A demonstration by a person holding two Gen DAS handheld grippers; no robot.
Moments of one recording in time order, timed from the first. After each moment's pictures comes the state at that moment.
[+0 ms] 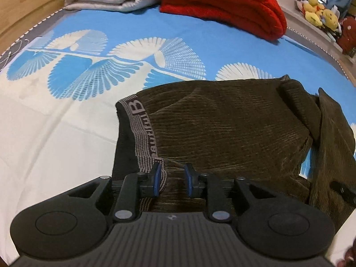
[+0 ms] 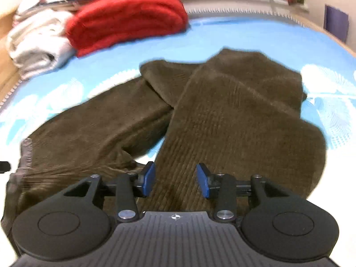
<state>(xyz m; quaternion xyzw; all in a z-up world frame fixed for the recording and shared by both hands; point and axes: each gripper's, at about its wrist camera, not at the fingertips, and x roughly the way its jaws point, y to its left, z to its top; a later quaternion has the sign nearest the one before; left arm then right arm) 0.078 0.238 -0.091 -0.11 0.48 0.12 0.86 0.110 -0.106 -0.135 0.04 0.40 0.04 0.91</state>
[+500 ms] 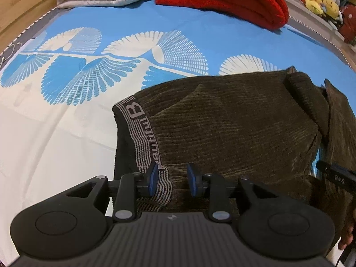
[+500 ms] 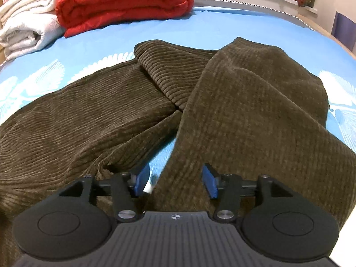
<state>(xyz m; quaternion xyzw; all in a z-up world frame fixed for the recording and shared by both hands) 0.101 0.245 -0.103 -0.09 0.50 0.11 0.85 0.159 -0.073 -0.169 -0.01 0.42 0.02 0.91</state>
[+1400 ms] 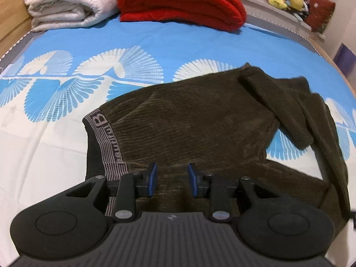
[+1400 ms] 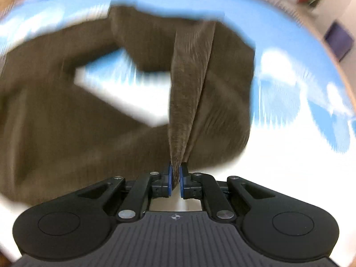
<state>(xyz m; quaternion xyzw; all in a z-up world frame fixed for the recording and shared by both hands) 0.070 0.188 -0.063 -0.06 0.48 0.04 0.88 0.018 -0.217 -0.126 -0.14 0.55 0.05 0.82</state>
